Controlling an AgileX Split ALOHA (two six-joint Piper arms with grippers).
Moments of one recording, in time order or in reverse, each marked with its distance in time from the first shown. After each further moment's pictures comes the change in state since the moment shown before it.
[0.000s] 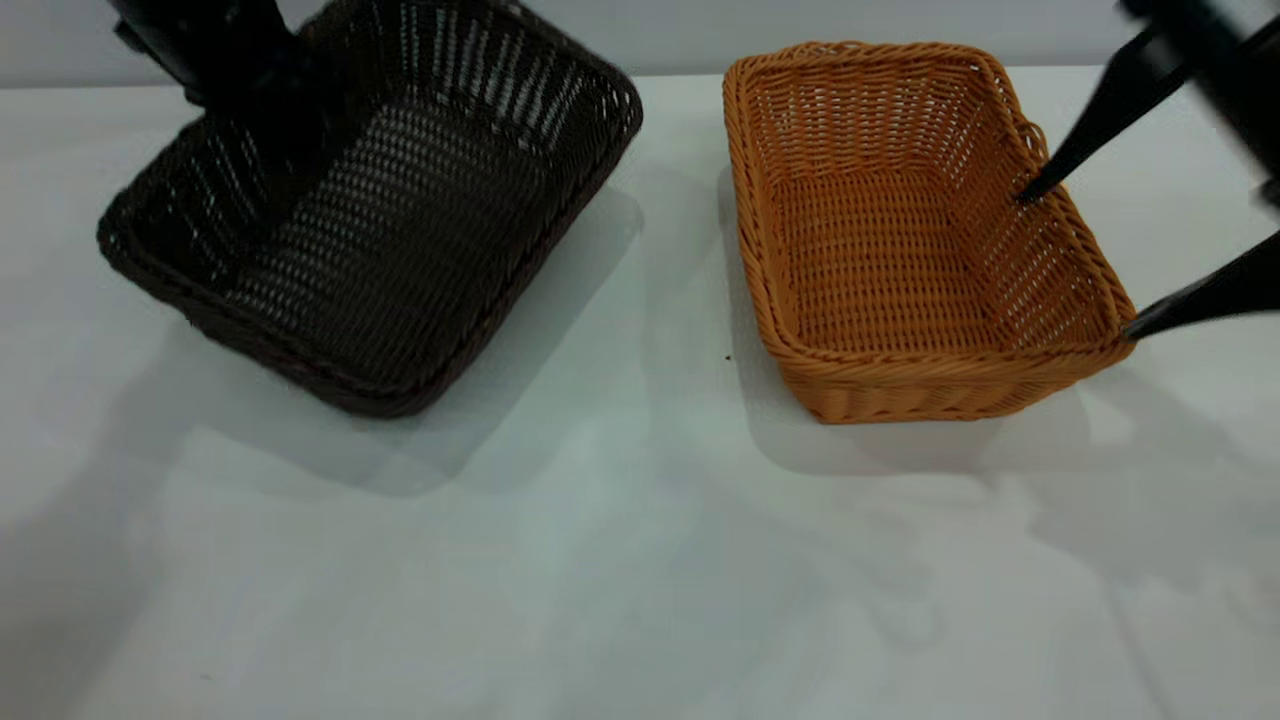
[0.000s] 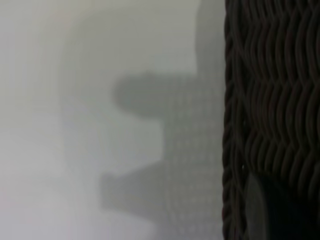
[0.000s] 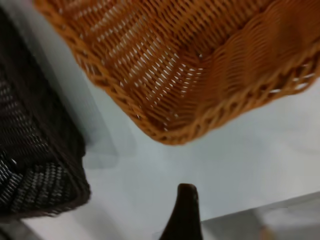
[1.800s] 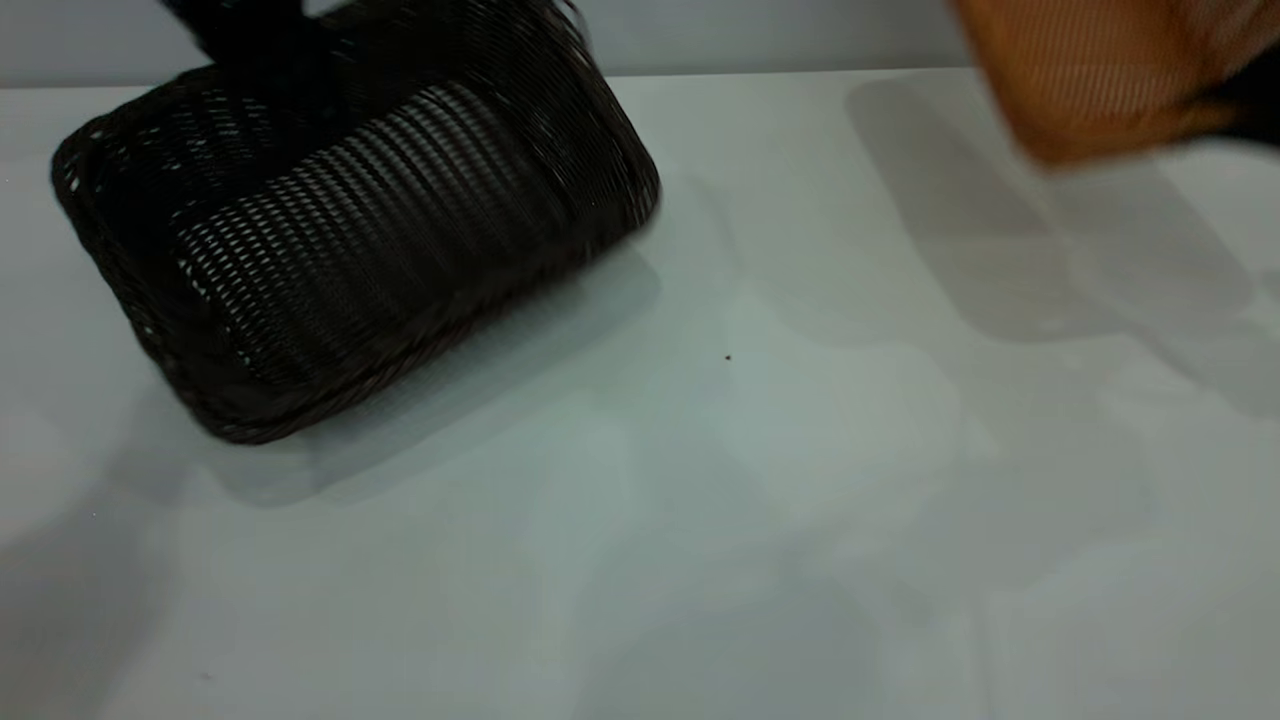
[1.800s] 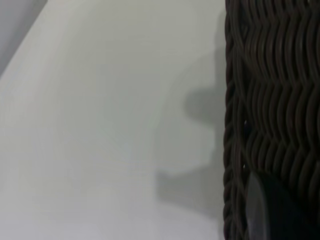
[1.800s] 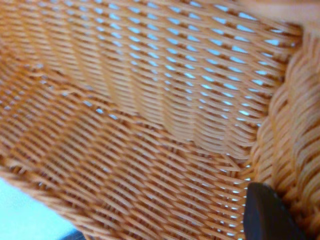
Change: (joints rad) left arm -0.058 -0.026 0.000 0.018 -0.011 0.498; right arm -0.373 0.320 -0.209 0.642 0.149 -0.717
